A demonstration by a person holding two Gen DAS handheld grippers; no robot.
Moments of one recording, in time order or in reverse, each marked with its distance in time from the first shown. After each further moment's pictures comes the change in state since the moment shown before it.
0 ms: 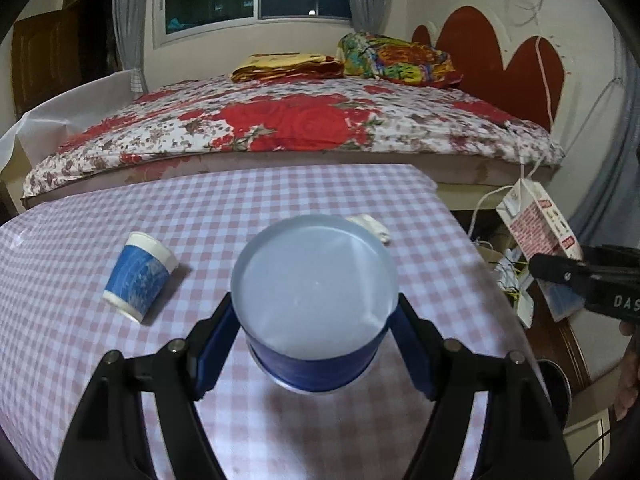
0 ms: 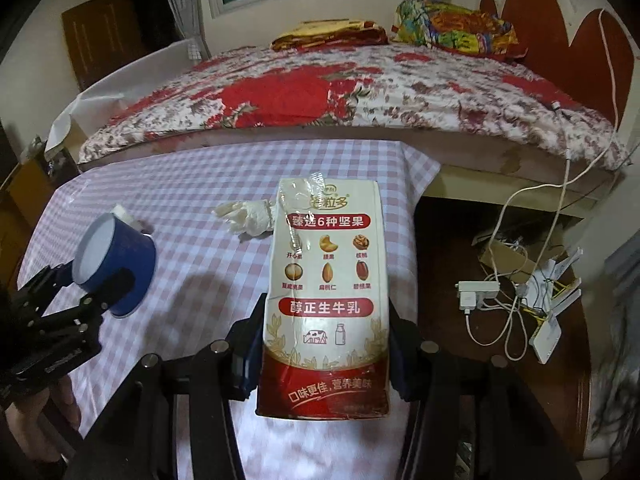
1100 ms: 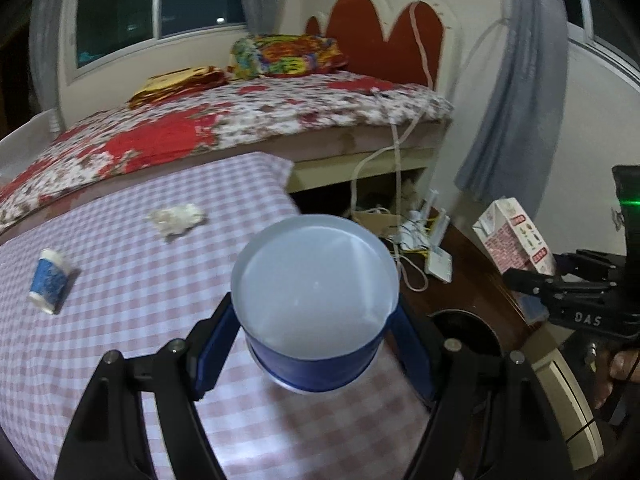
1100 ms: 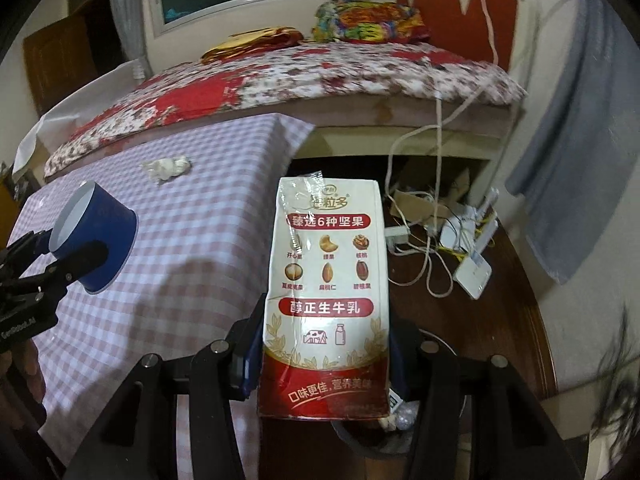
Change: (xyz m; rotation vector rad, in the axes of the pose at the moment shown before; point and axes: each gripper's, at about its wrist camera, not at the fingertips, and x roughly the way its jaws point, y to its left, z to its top) left arm -0.060 -0.164 -0.048 0.203 0.008 -0.229; right arm -0.116 -0.132 -0.148 0.163 -0.006 -0.173
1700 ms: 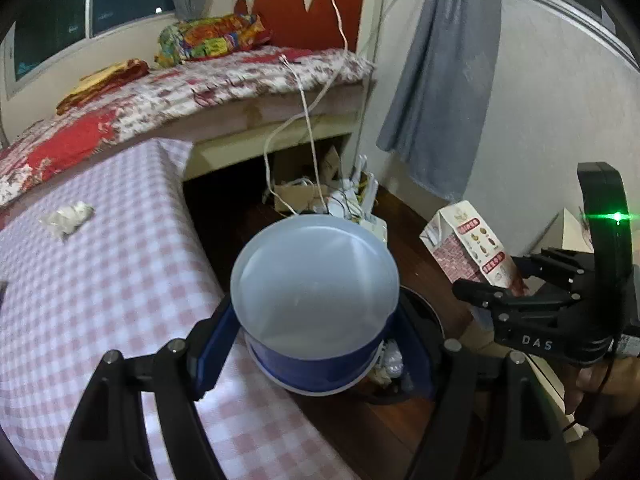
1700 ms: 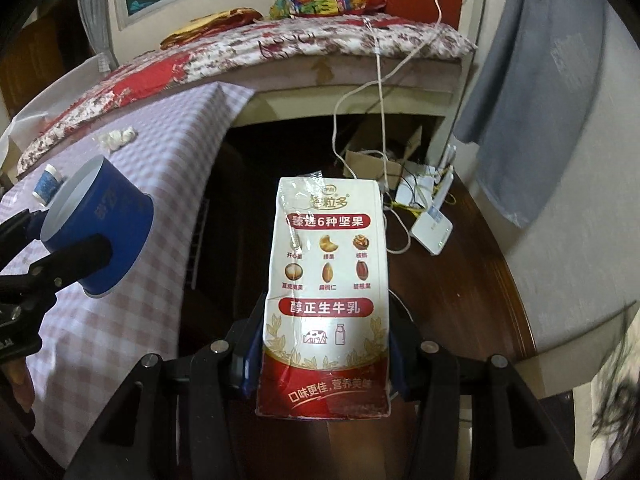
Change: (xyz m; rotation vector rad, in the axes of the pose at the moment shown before) left arm 0.027 -0.111 -0.018 0.098 0.097 -0.171; right arm -0.001 -0.076 -0.064 0.037 0.085 -0.094
